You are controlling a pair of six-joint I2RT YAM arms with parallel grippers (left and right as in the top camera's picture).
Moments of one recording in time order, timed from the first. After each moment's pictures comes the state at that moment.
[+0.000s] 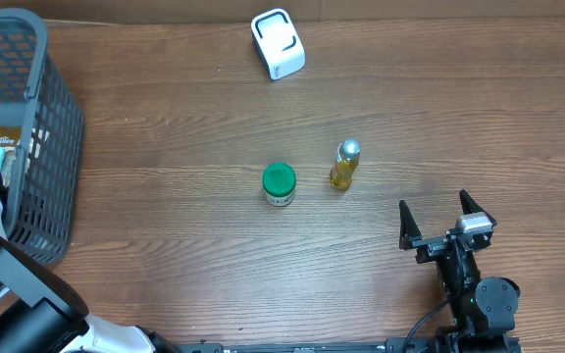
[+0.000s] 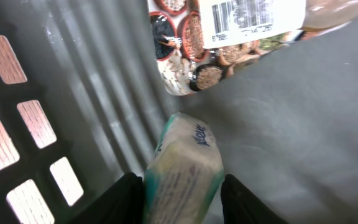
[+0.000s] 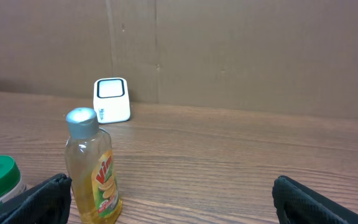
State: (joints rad) left arm 0.75 1.78 1.26 -0.86 -0.17 -0.47; right arm 0.05 0.01 0.02 -0.02 -0.12 -0.01
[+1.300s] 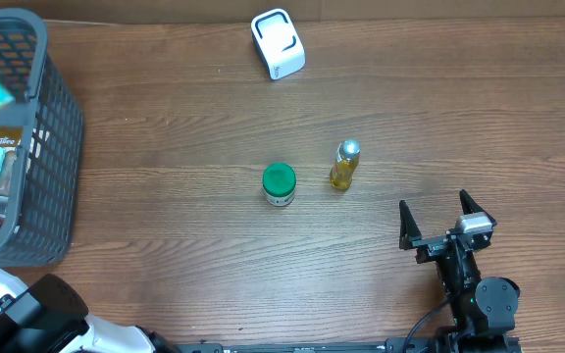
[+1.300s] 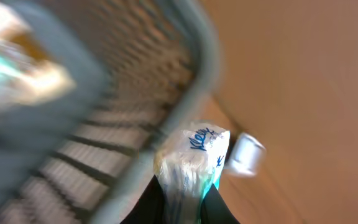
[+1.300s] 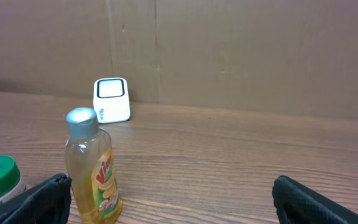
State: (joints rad) left arm 0.74 1.78 2.23 -1.37 0.69 -0.36; right arm 0.05 0.01 0.02 -0.02 -0.12 -0.01
